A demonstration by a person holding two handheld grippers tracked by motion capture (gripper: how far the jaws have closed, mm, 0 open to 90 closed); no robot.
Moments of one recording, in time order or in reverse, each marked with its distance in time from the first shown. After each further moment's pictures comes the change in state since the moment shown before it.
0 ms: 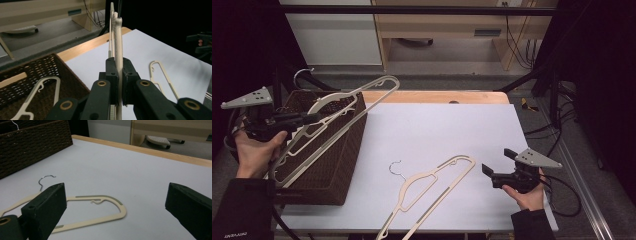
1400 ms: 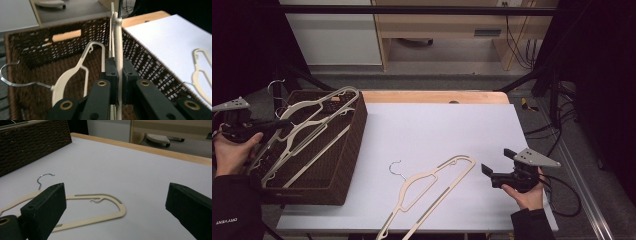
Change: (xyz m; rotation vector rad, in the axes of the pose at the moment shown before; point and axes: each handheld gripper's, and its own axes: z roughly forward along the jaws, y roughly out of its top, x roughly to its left) left arm 0.096 -0.068 -0.022 0.117 0.162 -0.124; right arm 0.000 0.000 0.002 0.016 -0.007 0.002
